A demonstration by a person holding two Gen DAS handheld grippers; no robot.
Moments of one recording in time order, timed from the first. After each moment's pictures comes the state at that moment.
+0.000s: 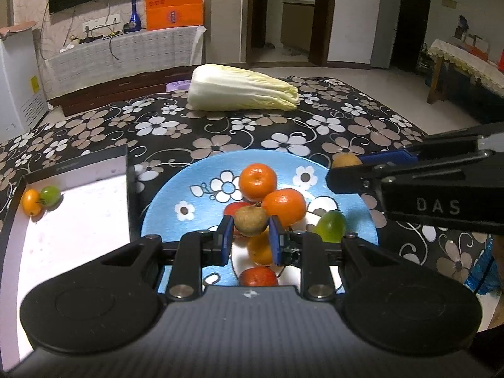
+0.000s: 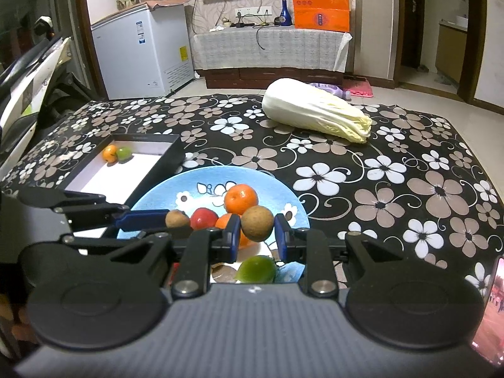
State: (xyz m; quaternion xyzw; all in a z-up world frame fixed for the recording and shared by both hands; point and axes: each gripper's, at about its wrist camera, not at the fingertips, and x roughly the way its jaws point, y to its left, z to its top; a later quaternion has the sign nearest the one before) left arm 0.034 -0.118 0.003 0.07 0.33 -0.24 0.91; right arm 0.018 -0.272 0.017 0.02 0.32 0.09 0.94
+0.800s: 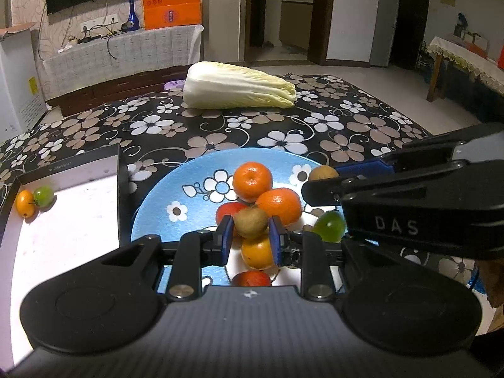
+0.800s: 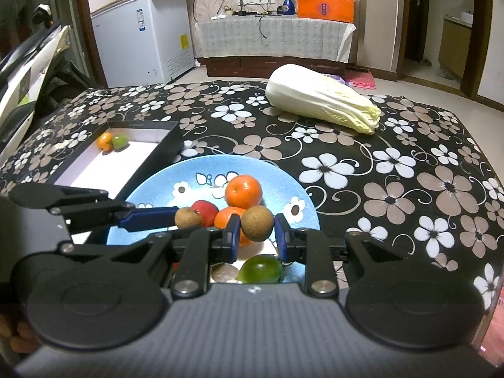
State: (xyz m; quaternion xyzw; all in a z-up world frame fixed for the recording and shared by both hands) left arm 0.039 -0.124 -0.002 0.07 0.33 -0.23 0.91; right arm 0.033 -0.263 0.003 0.01 0.34 0.10 0.94
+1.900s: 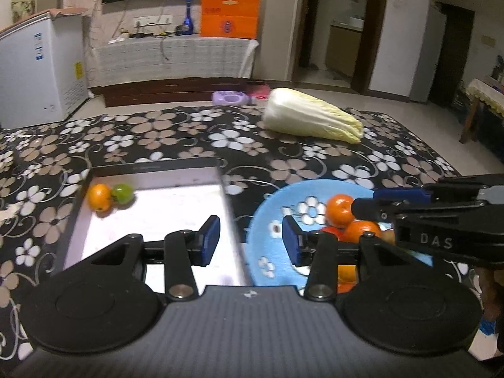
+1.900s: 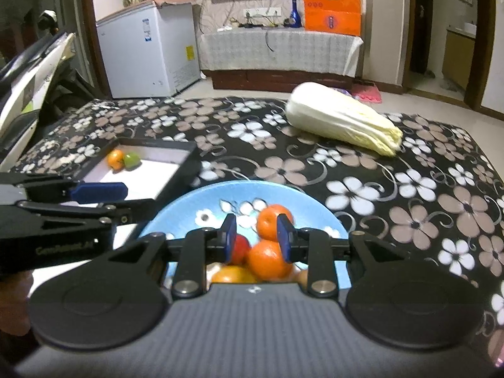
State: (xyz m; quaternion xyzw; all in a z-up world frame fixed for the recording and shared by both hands) left arm 0.052 -0.036 0.025 0.01 0.31 -0.15 0.94; right arm 0.048 -0.228 0.012 0.01 0.31 0.10 0.94
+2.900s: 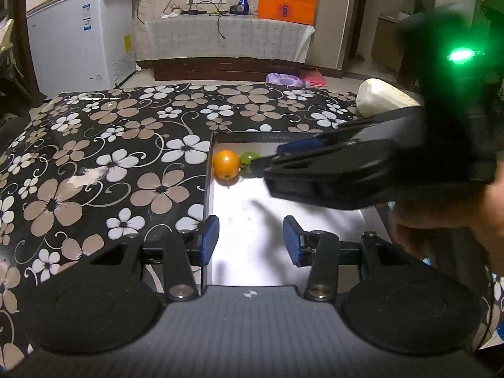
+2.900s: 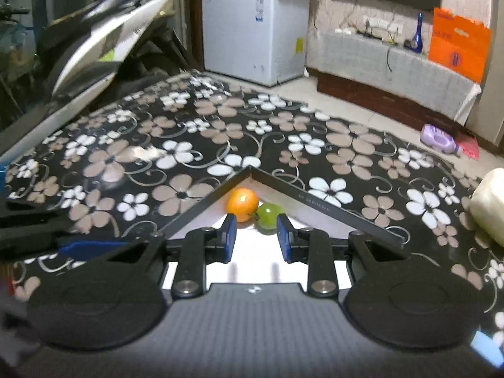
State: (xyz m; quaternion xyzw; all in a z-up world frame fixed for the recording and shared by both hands) left arm 0.061 0.085 0.014 -0.01 0.35 -0.08 0.93; right arm 0.154 -0.037 0.000 -0.09 0.31 0.27 0.91
